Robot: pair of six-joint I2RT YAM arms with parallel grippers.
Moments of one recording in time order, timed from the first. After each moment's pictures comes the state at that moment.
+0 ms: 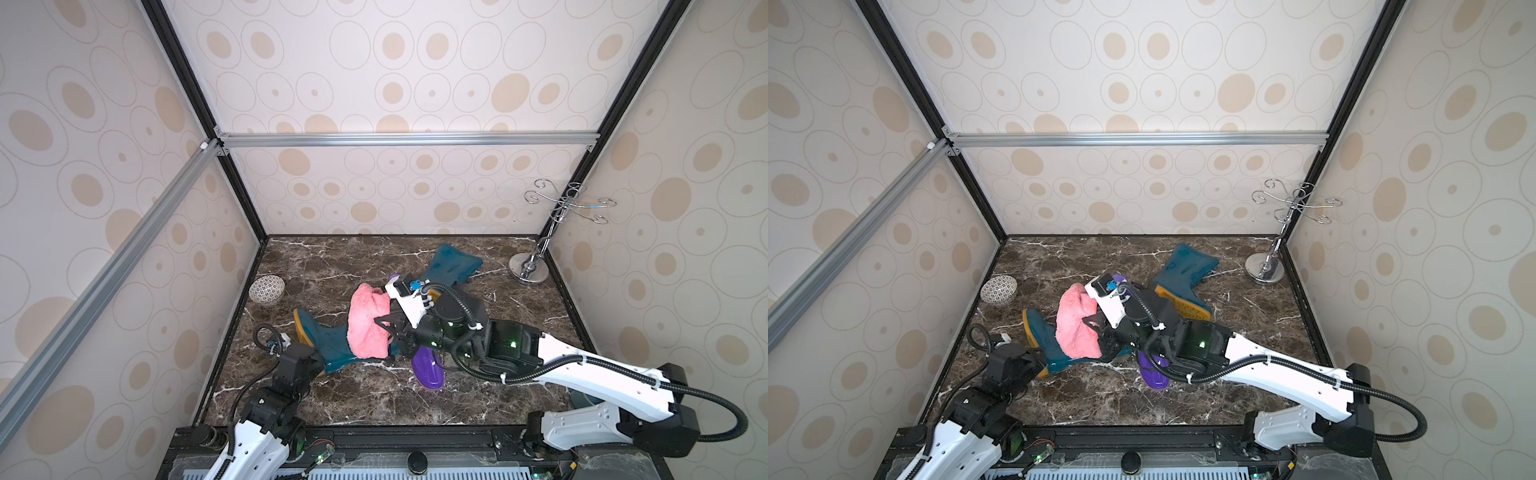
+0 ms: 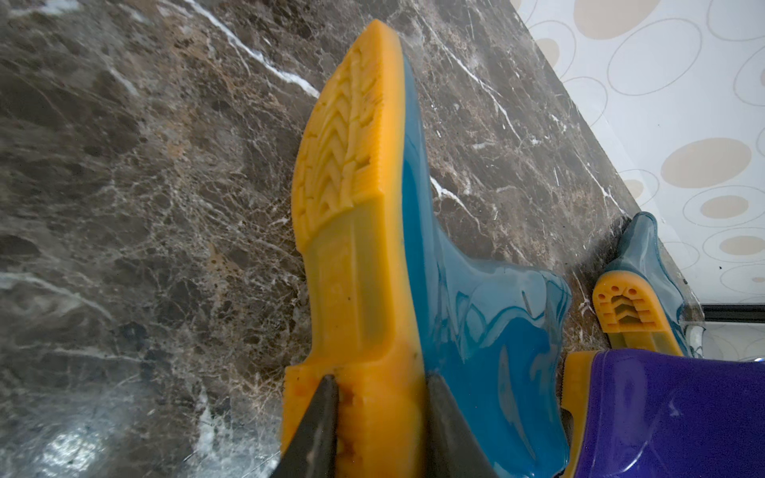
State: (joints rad) left arm -0.38 0.43 0.35 -0.65 -0.29 -1.01; right arm 1.19 1.24 1.30 -0.35 0.08 0.23
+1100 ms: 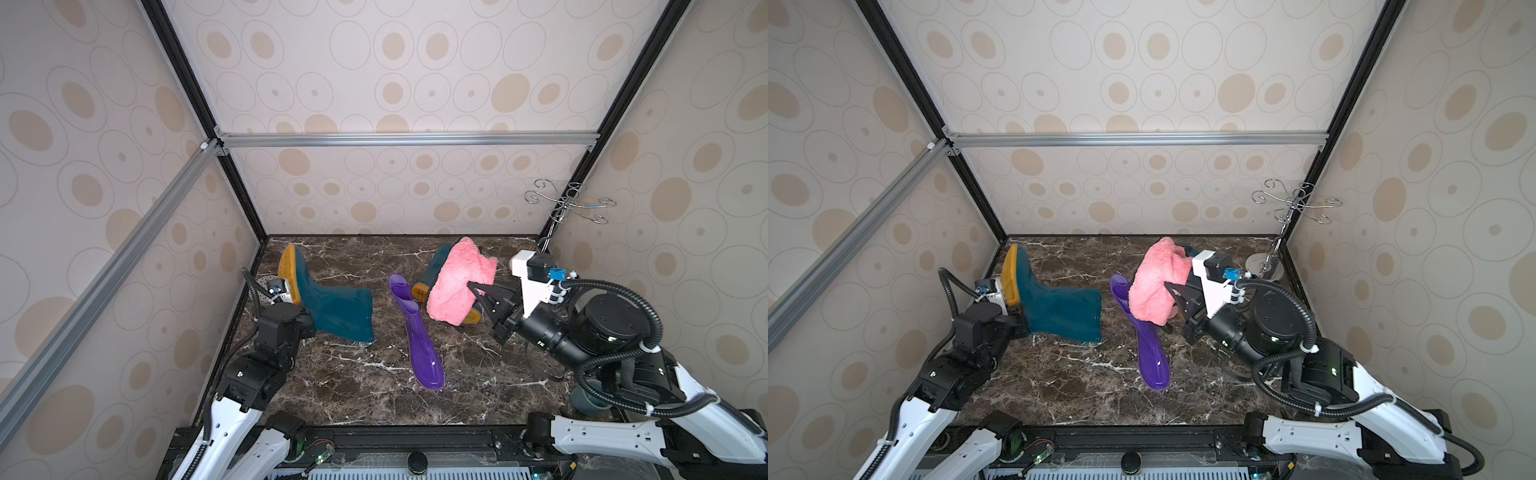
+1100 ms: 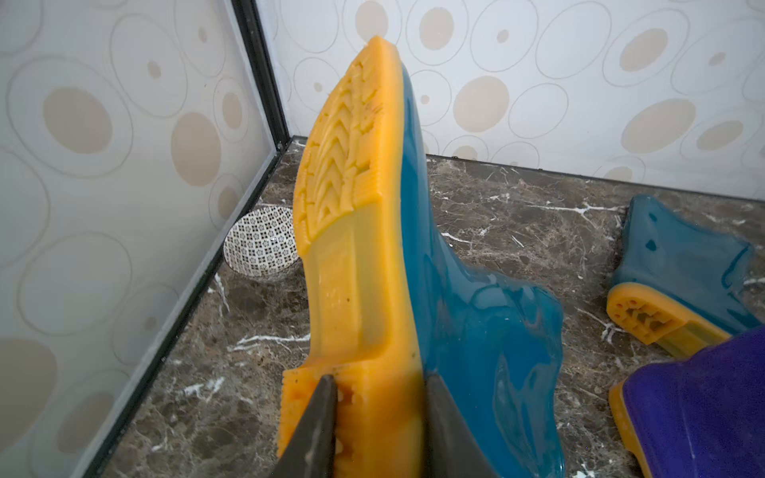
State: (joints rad) left arm -0.38 0.72 0.89 -0.67 -0.47 -0.24; right arm 1.19 0.83 1.36 -0.52 0.45 0.08
